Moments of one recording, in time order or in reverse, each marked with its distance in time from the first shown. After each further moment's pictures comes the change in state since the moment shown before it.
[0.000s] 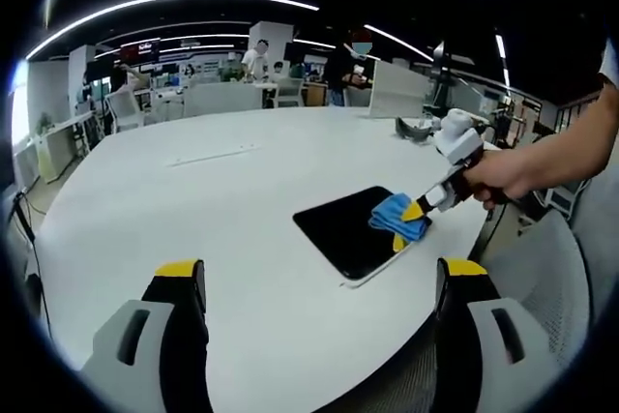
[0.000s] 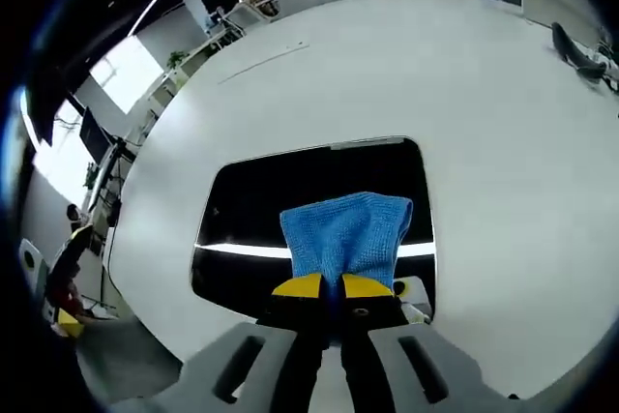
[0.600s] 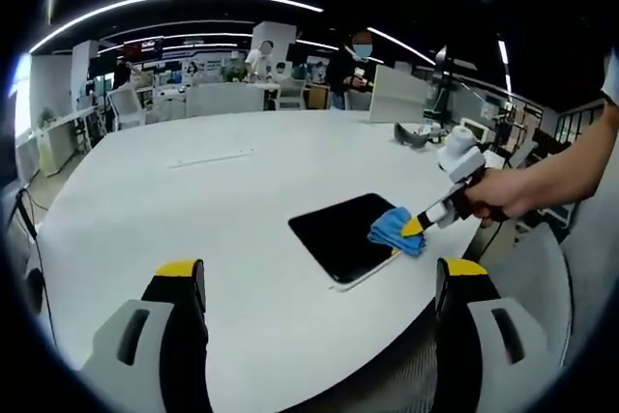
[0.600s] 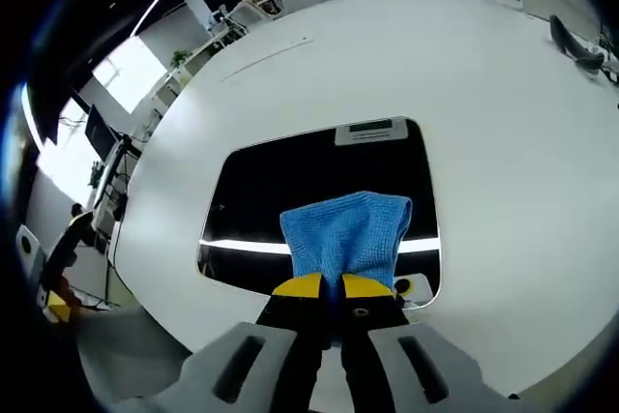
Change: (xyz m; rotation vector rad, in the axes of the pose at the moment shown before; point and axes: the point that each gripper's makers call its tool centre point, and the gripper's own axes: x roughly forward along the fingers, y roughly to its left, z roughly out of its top) left arm -0.022 -0.013 0.012 -0.041 -0.003 0.000; right arm -0.010 0.004 -0.020 0.006 0.009 0.026
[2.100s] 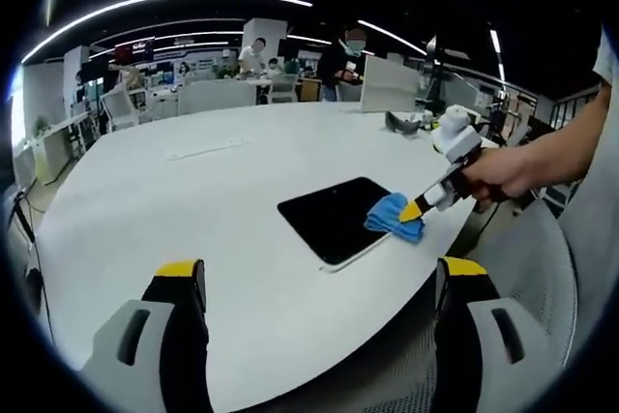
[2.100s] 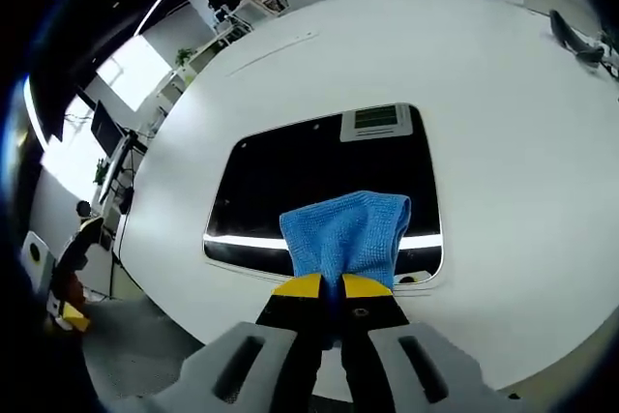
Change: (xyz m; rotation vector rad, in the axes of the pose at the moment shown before) left arm 0.003 -0.014 -0.026 0.052 0.035 -0.032; right arm -0.006 0.003 -0.011 -0.001 0.013 0.023
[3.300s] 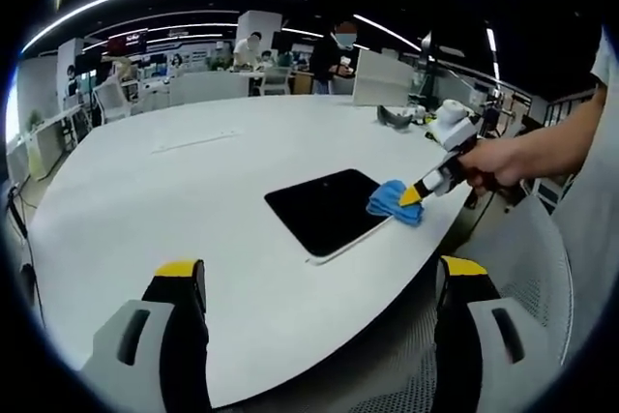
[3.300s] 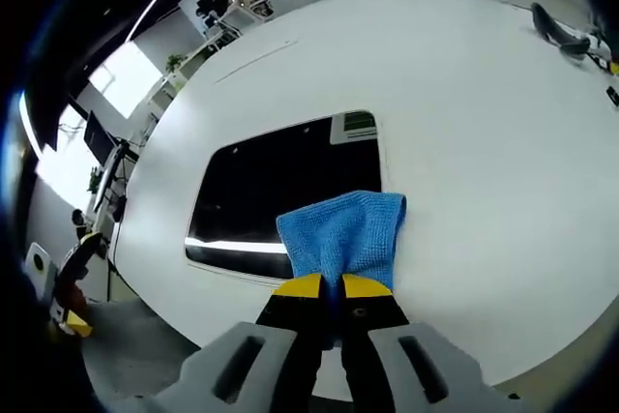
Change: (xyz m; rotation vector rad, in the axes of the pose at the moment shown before) left arm 0.003 -0.011 -0.009 -0.005 0.029 -0.030; right arm -0.016 -0.038 0.003 0.034 -0.013 -0.034
